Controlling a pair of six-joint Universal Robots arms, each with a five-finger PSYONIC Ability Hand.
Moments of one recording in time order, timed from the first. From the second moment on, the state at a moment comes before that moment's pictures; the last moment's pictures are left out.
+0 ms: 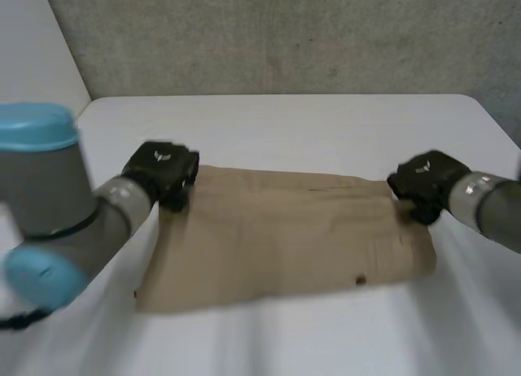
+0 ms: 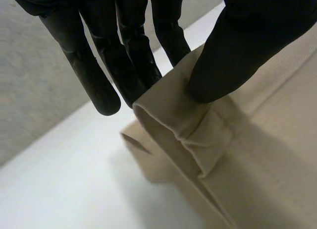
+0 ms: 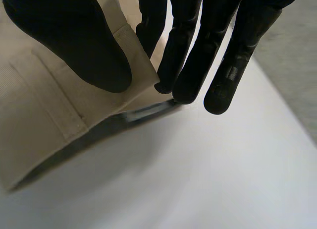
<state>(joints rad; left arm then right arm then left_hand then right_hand) 4.28 -2.00 -1.44 3.14 -1.50 3.49 1.80 -1.14 1.36 0.31 1.37 2.40 1.14 1.20 1.19 1.19 0.97 0.97 1.18 1.18 1.19 1.00</state>
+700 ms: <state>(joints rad) 4.19 -2.41 -1.11 3.64 -1.60 3.61 1.90 -1.02 1.30 -0.19 1.59 2.64 0.19 0.20 0.21 0.20 0.05 0.20 0.22 0.21 0.23 0.07</state>
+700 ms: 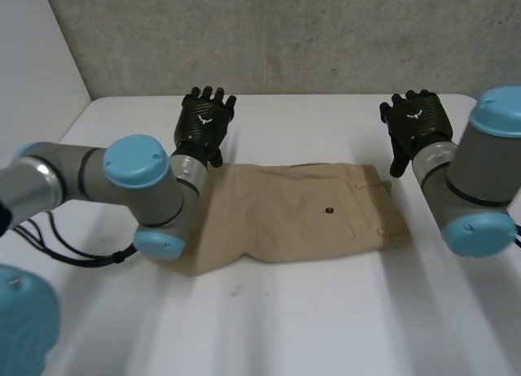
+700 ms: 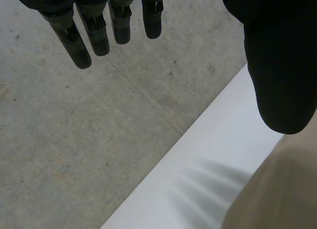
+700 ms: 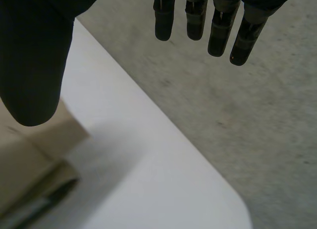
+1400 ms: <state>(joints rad) 4.20 -1.99 -1.69 3.59 -1.61 3.44 1.72 -1.02 1.64 -0.23 1.31 2.64 0.19 0.20 0.21 0.20 0.05 0.90 1.18 1.17 1.19 0.92</state>
